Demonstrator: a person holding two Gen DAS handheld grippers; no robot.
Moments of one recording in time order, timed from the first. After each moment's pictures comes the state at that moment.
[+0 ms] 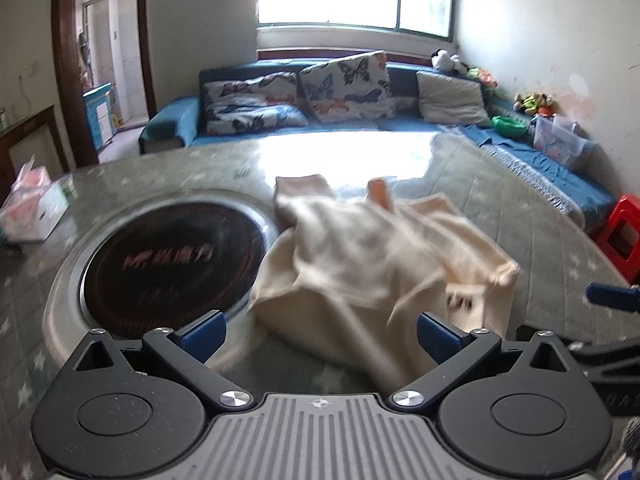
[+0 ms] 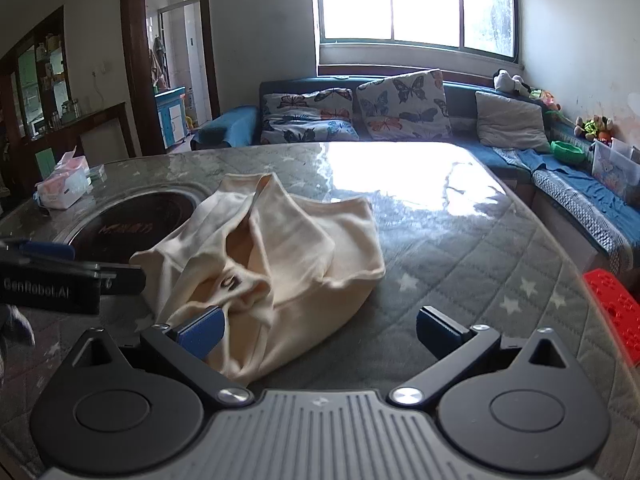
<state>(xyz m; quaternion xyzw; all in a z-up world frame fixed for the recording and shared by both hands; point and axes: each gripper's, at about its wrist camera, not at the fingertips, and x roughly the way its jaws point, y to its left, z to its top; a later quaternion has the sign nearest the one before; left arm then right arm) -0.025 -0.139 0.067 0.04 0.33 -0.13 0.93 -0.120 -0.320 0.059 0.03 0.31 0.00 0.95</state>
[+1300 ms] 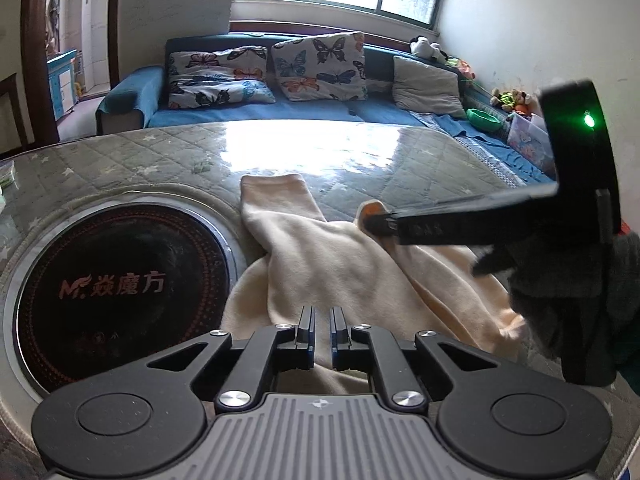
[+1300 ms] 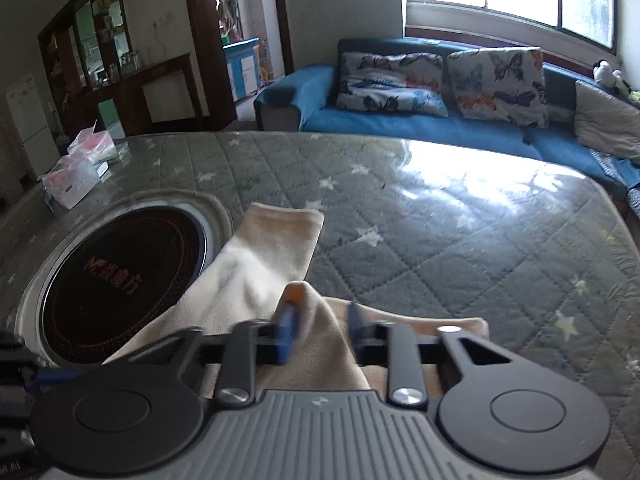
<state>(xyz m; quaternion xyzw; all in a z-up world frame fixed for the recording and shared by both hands) 0.054 -0.128 0.058 0.00 0.38 -0.18 0.91 0.092 -0.311 0.047 0.00 0.38 0.13 0.92</state>
